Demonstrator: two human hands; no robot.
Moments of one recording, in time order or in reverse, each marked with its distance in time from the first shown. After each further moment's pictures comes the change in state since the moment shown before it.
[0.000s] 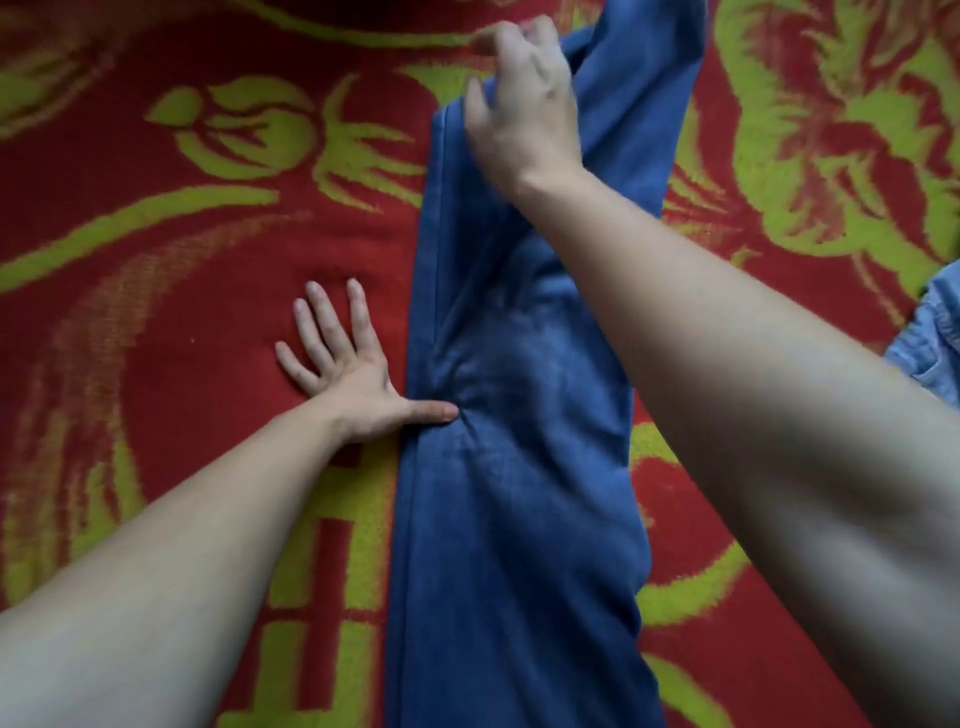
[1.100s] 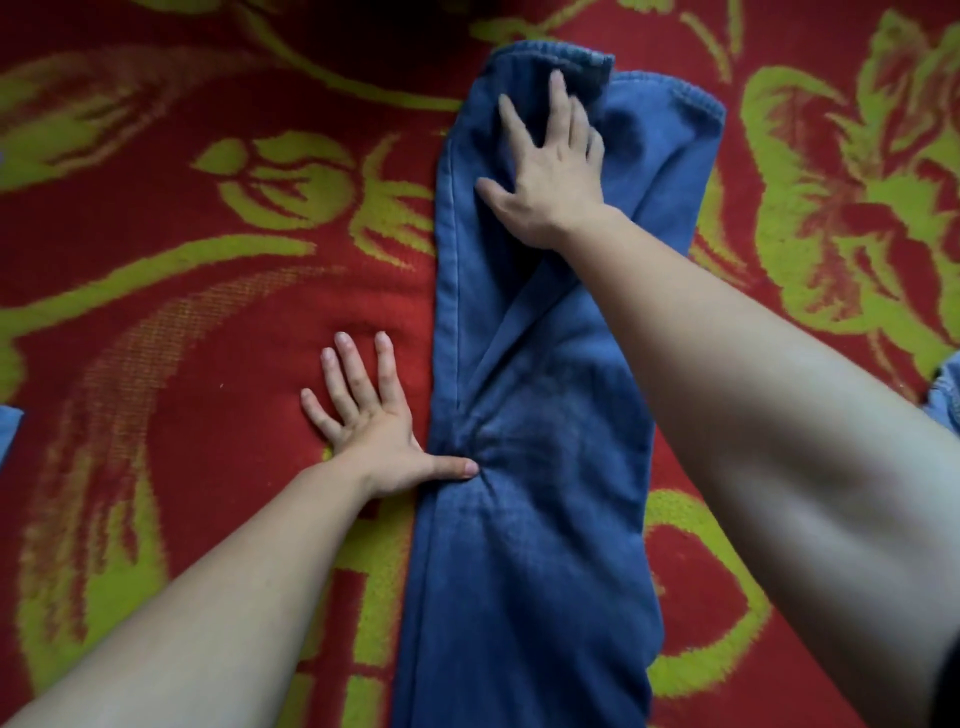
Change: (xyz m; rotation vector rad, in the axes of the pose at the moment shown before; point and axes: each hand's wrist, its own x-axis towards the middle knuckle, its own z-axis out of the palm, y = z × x) left_hand 0.002 0.007 -0.014 -0.001 -0.114 -0.047; right_hand 0.048 0.036 0.049 -0.382 -0.487 -0.053
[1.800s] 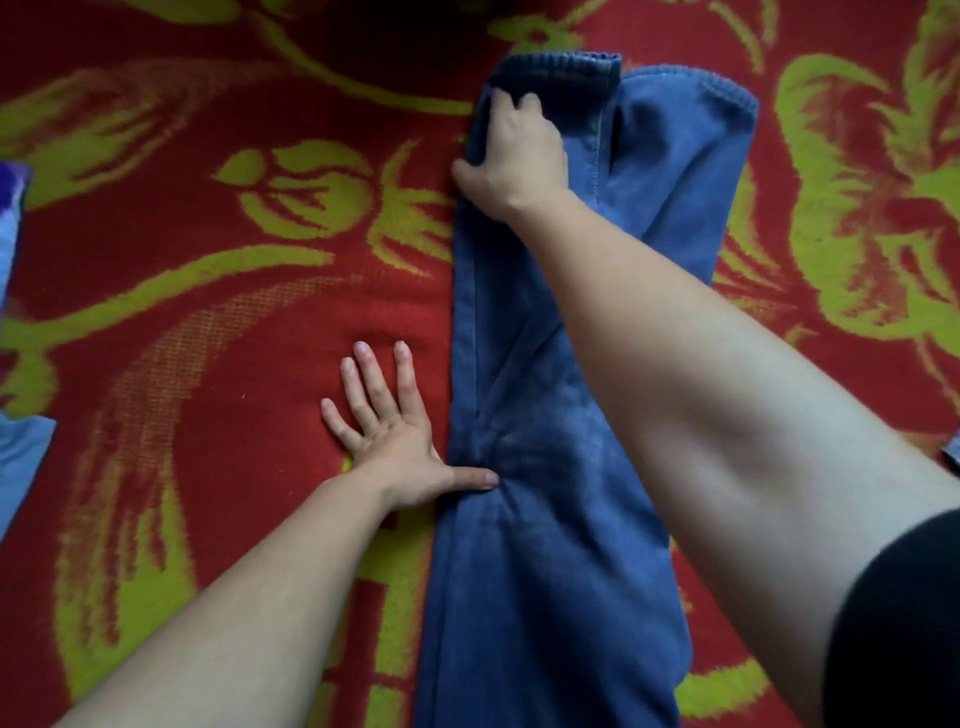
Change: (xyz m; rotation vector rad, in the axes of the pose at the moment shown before) left_hand 0.003 0.001 -0.002 -0.002 0.010 0.013; right_hand 0.022 -0.051 -0.011 0.274 0.158 0.073
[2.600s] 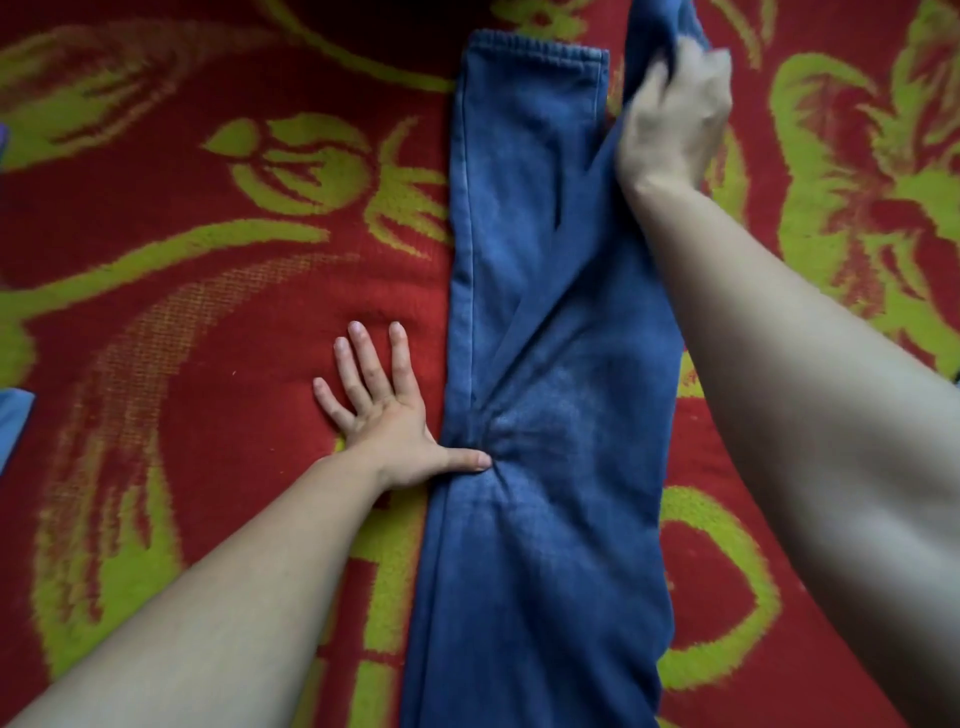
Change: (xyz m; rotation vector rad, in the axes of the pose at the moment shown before) left_hand 0.005 -0.007 0.006 -0.005 0.040 0.019; right_hand -0.015 0.073 -0.057 0.144 0.506 0.258
